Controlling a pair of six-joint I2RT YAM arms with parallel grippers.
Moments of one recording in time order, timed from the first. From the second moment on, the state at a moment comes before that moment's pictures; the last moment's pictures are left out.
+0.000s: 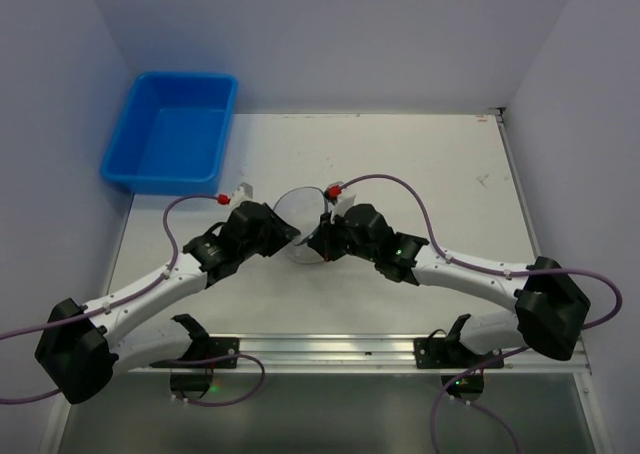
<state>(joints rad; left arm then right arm) -0.71 1.07 0.67 -0.27 -0.15 -1.21 0.95 1.34 0.79 0.09 0.01 0.51</state>
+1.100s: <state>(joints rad) -0.60 1.09 0.68 -0.14 -0.01 -0.94 0.73 1.04 0.58 0.01 0.05 0.55</state>
